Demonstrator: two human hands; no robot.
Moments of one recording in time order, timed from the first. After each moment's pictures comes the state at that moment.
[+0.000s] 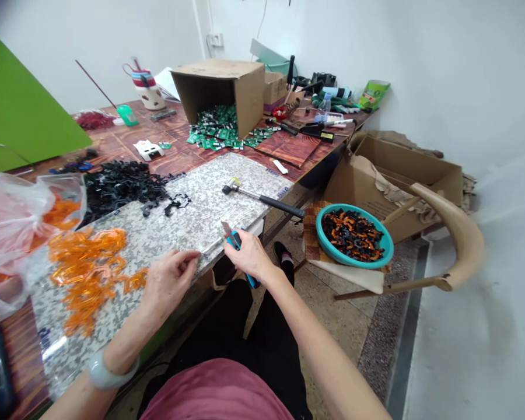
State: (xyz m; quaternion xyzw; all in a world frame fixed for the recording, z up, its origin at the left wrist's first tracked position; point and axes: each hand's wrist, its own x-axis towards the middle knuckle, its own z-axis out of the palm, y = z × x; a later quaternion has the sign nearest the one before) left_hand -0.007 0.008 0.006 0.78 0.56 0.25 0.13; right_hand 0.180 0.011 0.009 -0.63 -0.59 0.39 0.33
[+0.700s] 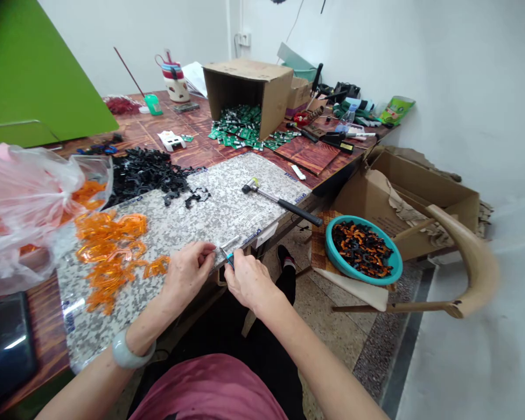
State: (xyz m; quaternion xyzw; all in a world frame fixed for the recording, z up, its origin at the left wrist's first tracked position) left_hand -0.007 0.005 0.004 0.77 0.55 0.28 0.15; right_hand 0.138 -0.023 0.033 -0.68 -0.70 0.23 0.02
